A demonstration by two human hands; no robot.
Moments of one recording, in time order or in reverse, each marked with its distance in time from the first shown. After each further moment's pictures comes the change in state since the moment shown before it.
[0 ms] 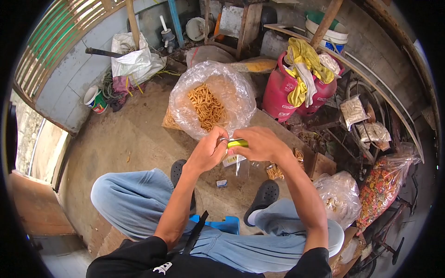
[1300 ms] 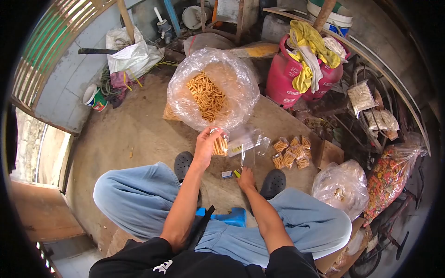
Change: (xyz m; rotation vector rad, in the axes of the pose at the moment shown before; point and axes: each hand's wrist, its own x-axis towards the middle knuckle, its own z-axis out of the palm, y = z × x) left_hand -0.013 -0.084 0.029 -0.792 0.313 -0.520; right_hand -0.035 0.086 0.372 0.255 0.060 0.894
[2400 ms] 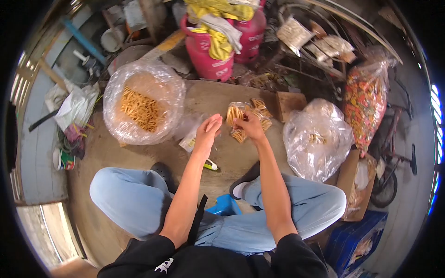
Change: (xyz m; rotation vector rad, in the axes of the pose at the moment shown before) left_hand 0.009 -0.105 0.129 0.244 -0.317 -0.209; right_hand -0.015 0.065 -0.228 1.343 0.238 -0.126
